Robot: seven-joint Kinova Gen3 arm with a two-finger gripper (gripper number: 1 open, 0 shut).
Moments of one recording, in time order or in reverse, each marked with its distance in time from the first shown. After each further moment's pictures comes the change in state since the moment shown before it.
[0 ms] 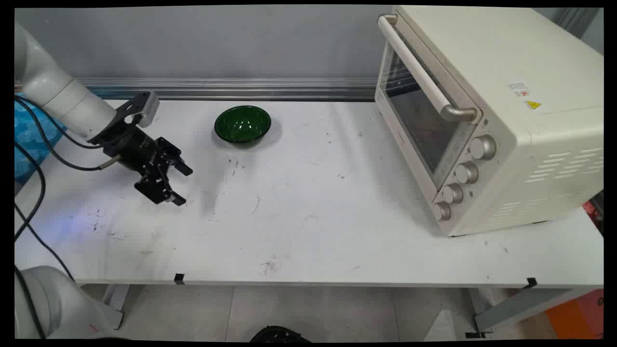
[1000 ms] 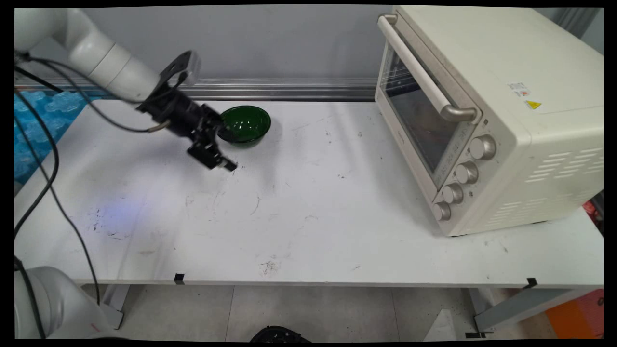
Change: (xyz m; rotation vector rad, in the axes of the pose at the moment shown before) arm 0.104 -0.018 0.001 0.038 0.146 0.015
